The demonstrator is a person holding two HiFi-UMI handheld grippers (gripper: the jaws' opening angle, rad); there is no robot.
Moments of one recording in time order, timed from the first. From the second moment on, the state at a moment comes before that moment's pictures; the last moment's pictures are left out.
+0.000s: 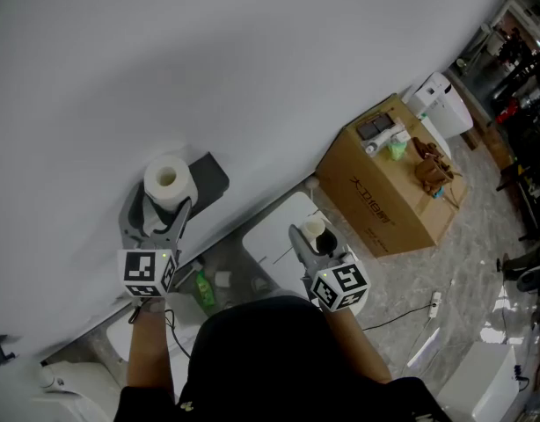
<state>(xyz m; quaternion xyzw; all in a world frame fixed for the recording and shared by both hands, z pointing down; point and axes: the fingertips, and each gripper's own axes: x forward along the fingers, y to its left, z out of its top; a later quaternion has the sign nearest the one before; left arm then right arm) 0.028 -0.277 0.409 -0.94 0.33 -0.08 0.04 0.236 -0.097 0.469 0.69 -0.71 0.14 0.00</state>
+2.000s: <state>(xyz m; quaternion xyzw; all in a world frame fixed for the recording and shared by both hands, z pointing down) -0.213 -0.146 0.478 -0.82 0.56 -0.09 -0.07 -0.060 -0.197 0.471 0.33 -0.94 0.10 0.06</state>
